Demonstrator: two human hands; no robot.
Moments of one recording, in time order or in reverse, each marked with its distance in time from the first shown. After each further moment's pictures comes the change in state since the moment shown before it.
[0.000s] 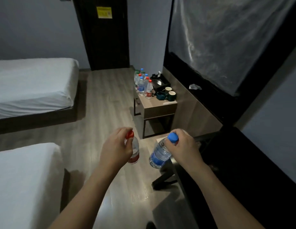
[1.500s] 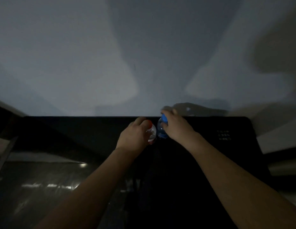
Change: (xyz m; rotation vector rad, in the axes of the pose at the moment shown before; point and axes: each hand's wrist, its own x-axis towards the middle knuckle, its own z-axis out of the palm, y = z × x) left_hand -0.249 0.557 0.539 0.050 -1.044 1.123; right_hand -0.342 0.547 -0.393 -0.099 0.331 1.031
